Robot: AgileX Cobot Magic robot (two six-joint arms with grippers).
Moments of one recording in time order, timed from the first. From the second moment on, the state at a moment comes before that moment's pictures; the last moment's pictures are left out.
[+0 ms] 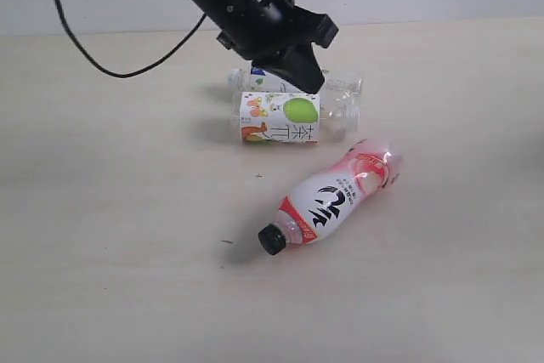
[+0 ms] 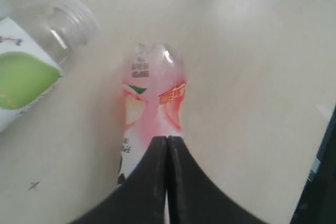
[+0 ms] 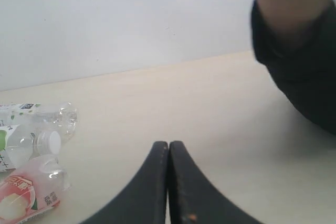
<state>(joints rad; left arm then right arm) -0.59 2.07 -1.75 -0.67 1.05 0.46 0.11 0.01 0.00 -0.13 0.27 0.26</state>
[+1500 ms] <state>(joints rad) -0.59 1.59 -1.20 -0.50 0.64 0.49 0.11 0.01 0.00 -0.13 0.27 0.26</state>
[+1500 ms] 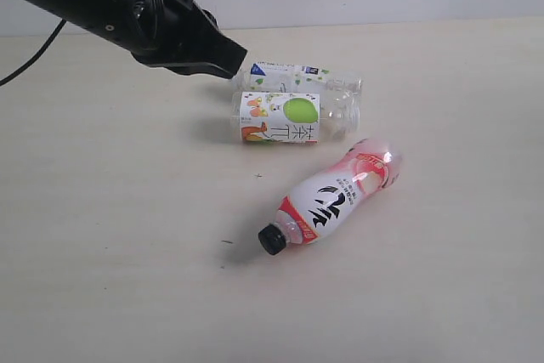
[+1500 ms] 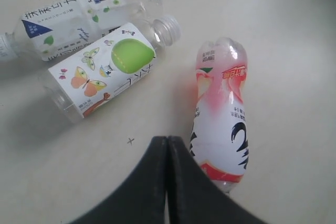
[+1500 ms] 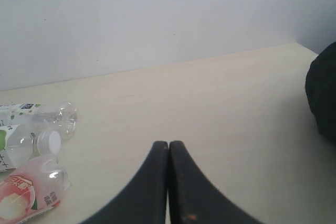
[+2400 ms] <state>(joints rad) -0.59 1.59 -1.20 -0.48 0.62 0.50 0.11 0.01 0.00 -0.13 0.27 0.26</state>
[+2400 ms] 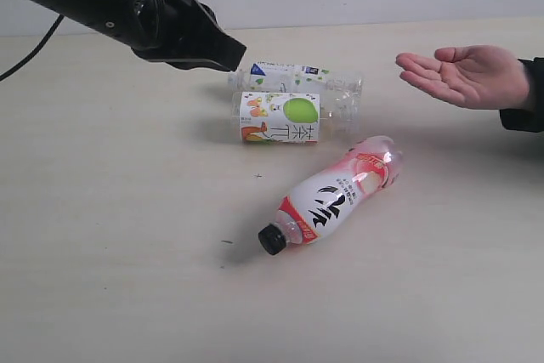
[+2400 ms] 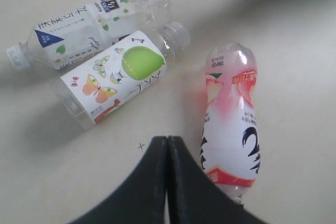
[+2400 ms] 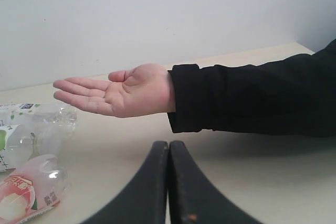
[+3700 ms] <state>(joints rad) -0.97 1.96 -1.69 0.15 1.13 0.01 0.11 0.01 0.00 -0.13 0.27 0.26</state>
